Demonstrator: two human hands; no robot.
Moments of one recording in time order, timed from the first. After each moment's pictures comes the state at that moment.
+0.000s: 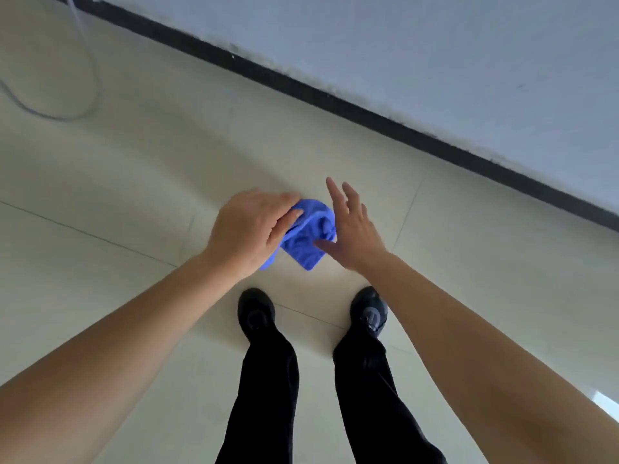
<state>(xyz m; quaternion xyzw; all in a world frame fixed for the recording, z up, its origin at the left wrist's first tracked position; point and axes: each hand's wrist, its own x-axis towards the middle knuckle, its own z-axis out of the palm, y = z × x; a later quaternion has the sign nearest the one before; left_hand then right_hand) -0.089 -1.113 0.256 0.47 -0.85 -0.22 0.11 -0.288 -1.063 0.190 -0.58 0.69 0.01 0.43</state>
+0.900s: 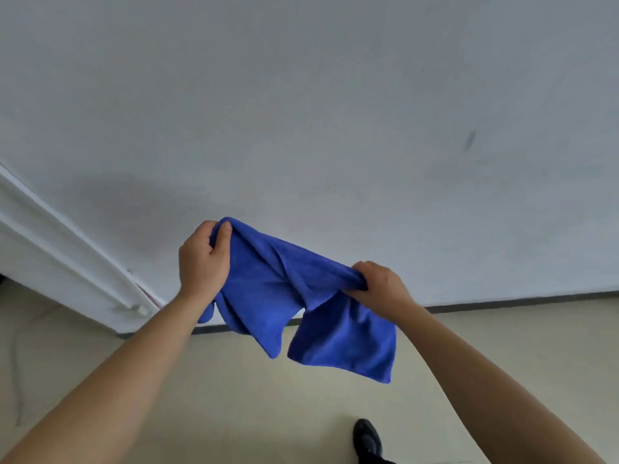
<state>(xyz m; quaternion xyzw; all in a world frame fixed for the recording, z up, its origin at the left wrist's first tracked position) -0.162 -1.169 0.876 0.50 -0.72 -0.28 0.38 -0.425 -1.003 0.782 -0.52 0.81 -0.18 0.23</state>
